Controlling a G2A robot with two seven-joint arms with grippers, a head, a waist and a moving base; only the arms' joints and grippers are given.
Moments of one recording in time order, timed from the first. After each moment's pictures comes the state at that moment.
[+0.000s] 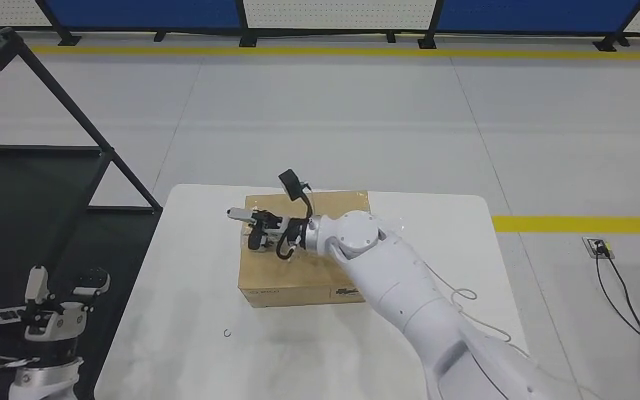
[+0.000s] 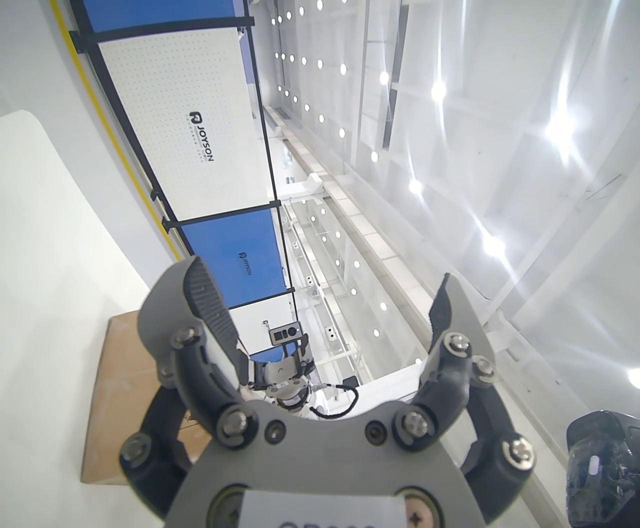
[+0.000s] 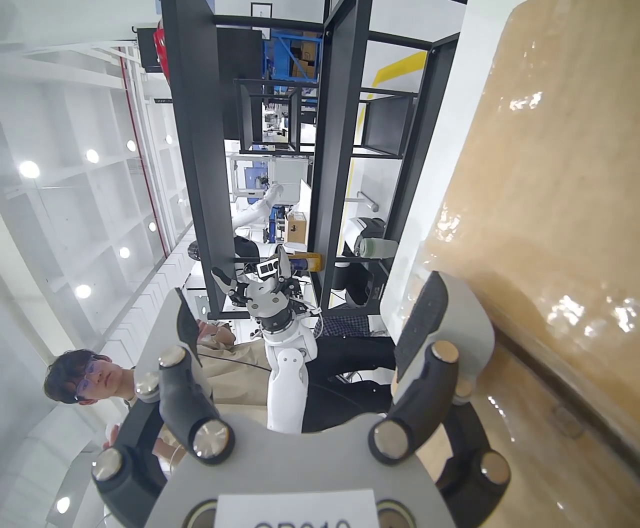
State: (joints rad) left arm 1.48 -1.27 -2.04 -1.69 -0.55 -0.41 -0.48; right arm -0.12 -1.80 0.64 -0.28 0.54 -0.35 0.86
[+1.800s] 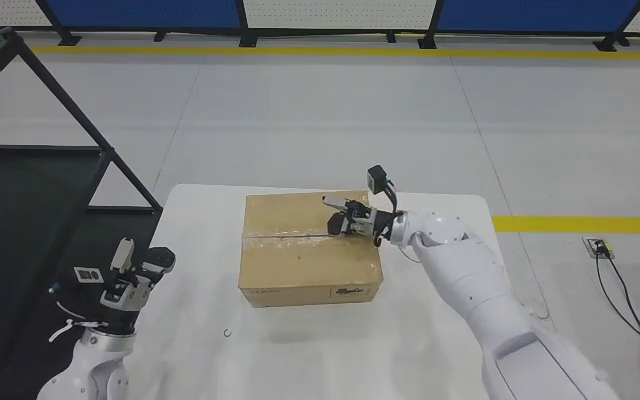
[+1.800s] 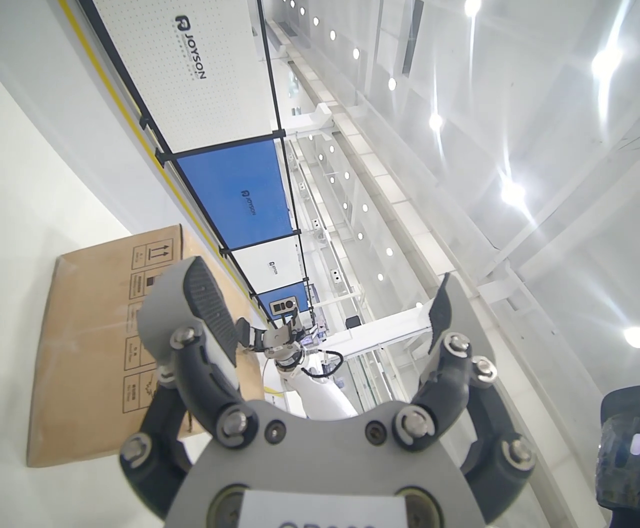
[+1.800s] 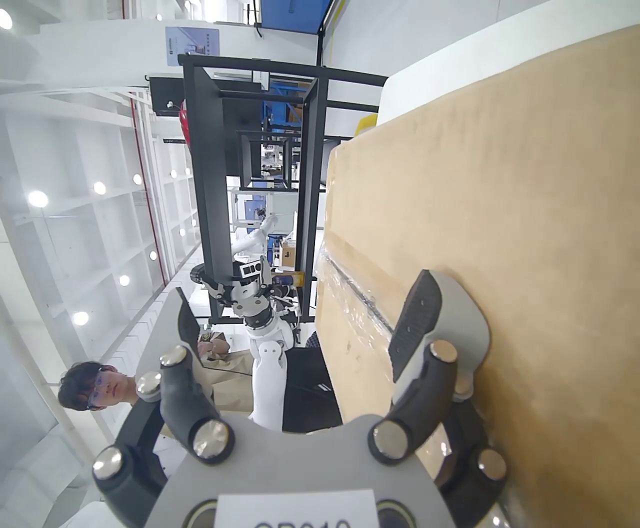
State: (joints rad) left arm 1.39 -1.26 -1.83 -1.72 -0.40 -0.34 -0.48; right arm -0.15 -1.54 0.89 -0.22 0.50 -0.48 1.09
